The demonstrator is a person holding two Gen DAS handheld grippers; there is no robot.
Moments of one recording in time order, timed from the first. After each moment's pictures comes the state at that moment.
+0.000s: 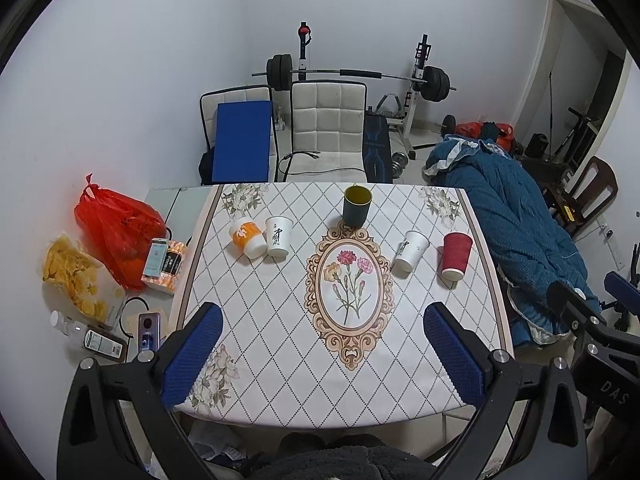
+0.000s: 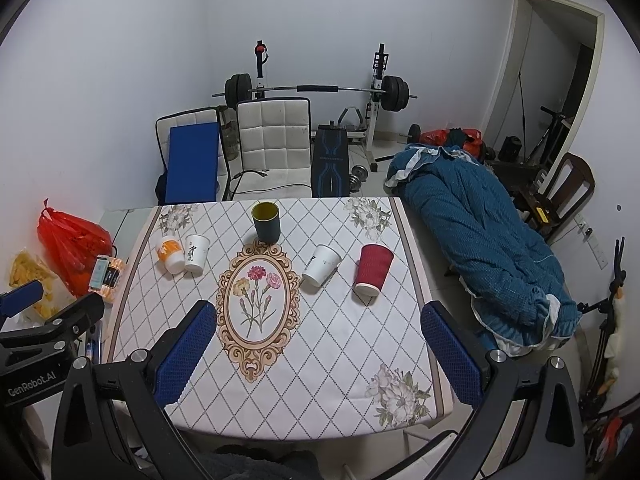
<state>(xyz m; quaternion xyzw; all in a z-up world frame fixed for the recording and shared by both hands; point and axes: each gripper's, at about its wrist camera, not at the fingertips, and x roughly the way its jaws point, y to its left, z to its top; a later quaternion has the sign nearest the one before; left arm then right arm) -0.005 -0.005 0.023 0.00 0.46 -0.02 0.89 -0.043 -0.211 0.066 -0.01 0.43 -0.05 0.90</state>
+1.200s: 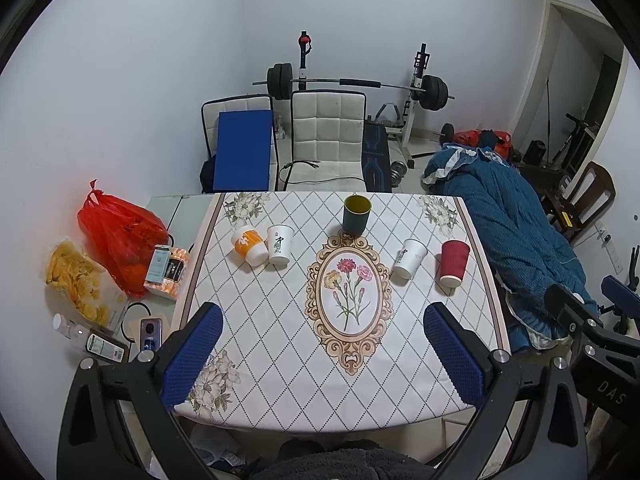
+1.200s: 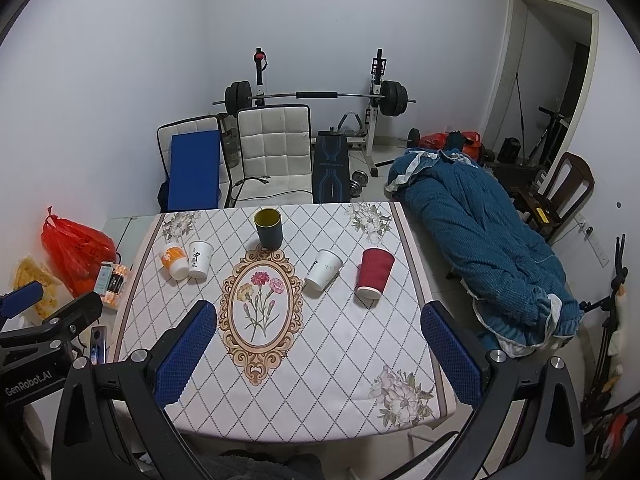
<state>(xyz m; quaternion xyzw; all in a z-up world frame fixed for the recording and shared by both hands) -0.004 -0.008 0.042 -0.01 0.45 -0.02 0.89 -0.045 -0.206 0.074 0.00 0.42 -0.04 0.91</state>
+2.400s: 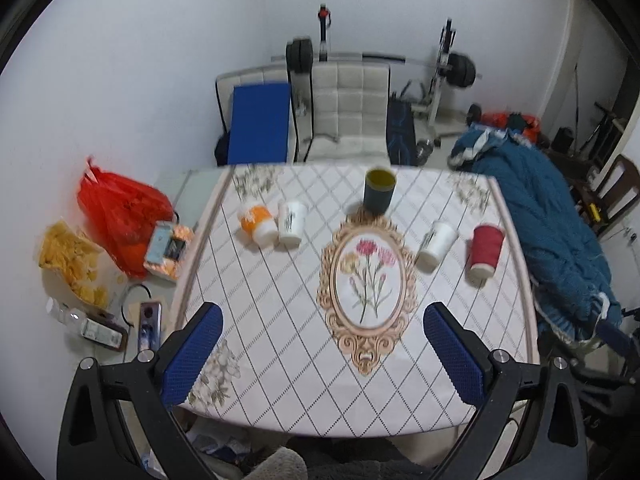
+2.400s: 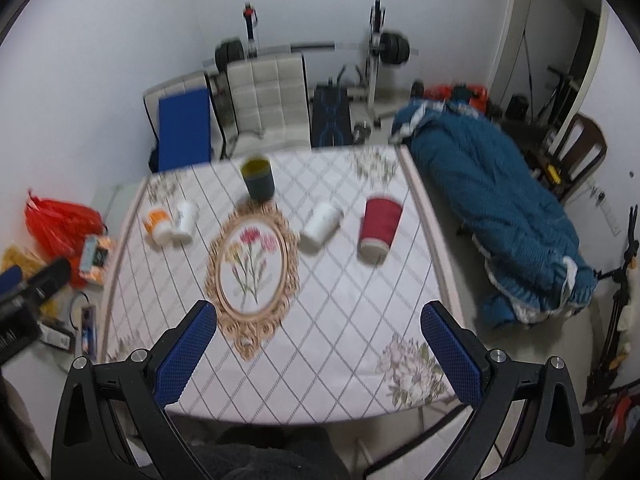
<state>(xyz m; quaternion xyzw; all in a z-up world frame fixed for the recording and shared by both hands) 0.034 -0.017 -0.030 0.00 0.49 0.03 0.87 0.005 -0.226 -0.021 0.03 0.50 -0.04 0.86</state>
